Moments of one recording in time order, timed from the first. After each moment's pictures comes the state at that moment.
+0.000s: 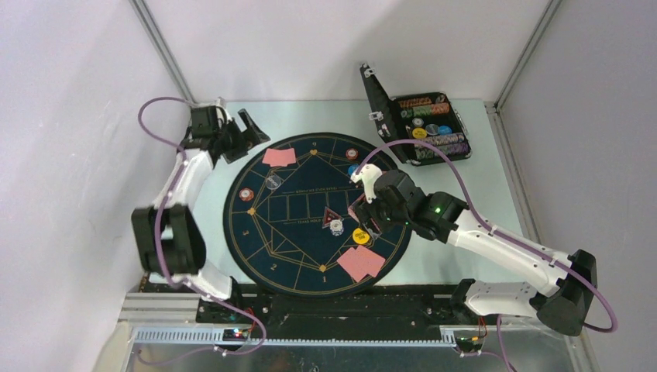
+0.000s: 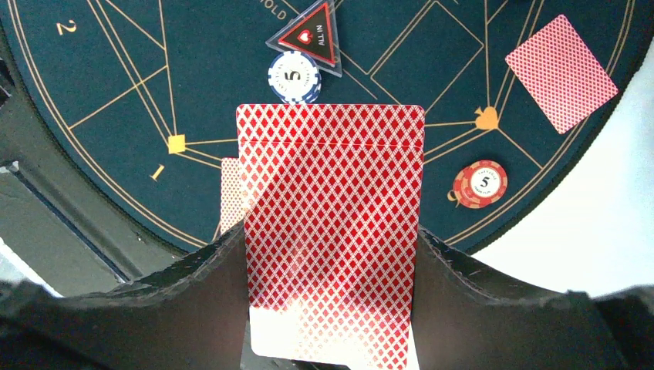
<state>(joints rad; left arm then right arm) 0.06 1.67 1.33 -0.43 0.31 -0.47 0.92 1.18 1.05 -0.66 0.07 0.10</state>
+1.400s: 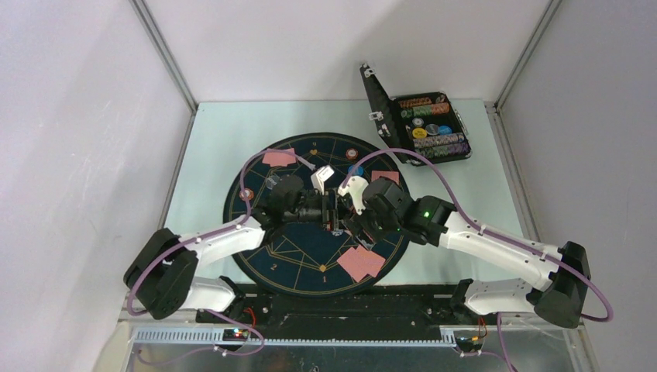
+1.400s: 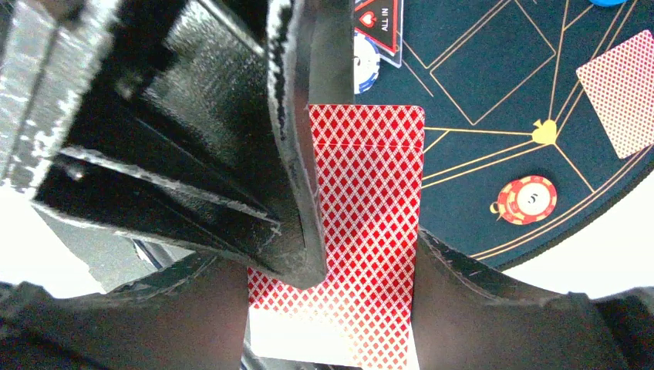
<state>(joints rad) -0.71 1.32 0.62 0.36 0.67 -0.86 1.00 1.23 1.05 -0.66 0.02 0.07</state>
